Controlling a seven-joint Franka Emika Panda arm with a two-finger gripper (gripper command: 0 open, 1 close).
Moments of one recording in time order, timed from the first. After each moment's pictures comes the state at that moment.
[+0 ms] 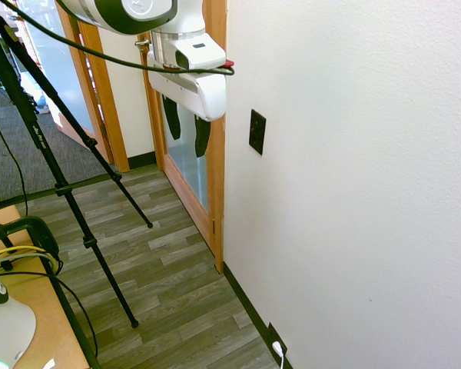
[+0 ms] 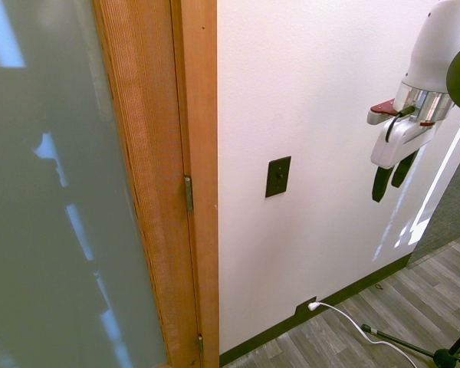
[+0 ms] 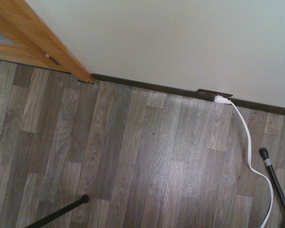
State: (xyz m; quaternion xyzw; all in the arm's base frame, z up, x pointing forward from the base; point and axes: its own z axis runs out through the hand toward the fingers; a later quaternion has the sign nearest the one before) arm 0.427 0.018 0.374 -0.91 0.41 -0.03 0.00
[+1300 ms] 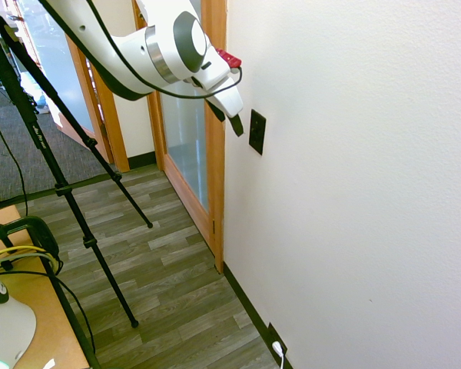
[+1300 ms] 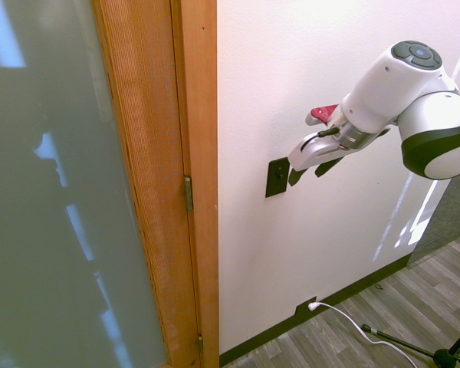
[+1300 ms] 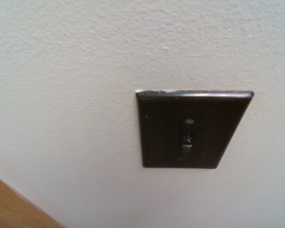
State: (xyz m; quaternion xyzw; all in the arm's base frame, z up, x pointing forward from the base) arm 0.530 0.087 0.320 -0.85 0.46 -0.25 0.08
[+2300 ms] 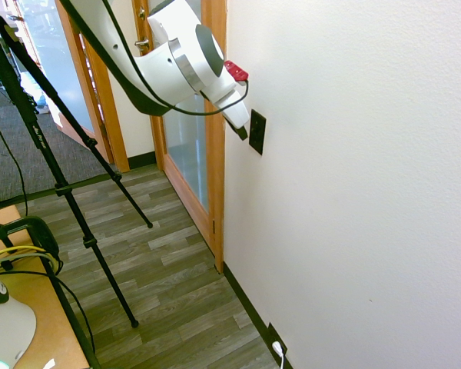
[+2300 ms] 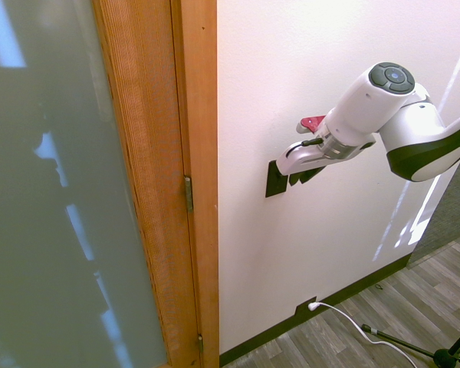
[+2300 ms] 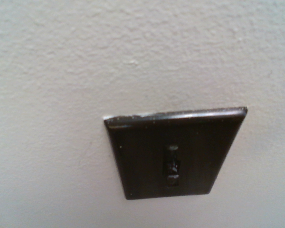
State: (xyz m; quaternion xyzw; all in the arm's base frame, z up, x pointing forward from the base) arm 0.552 0.078 0.298 -0.82 0.50 -0.27 0.08
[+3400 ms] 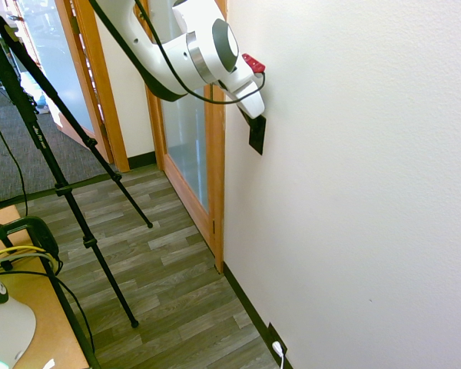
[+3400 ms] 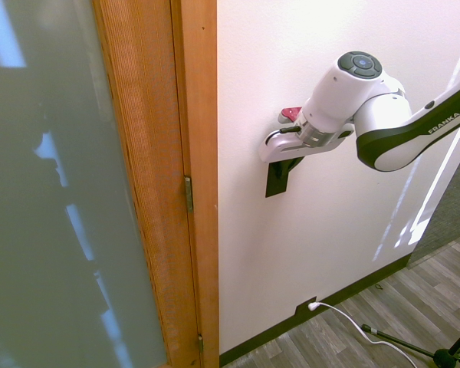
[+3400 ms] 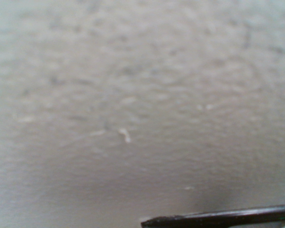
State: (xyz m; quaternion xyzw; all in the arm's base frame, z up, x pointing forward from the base) arm 0.599 0.084 0.308 -0.82 0.51 -0.26 0.08
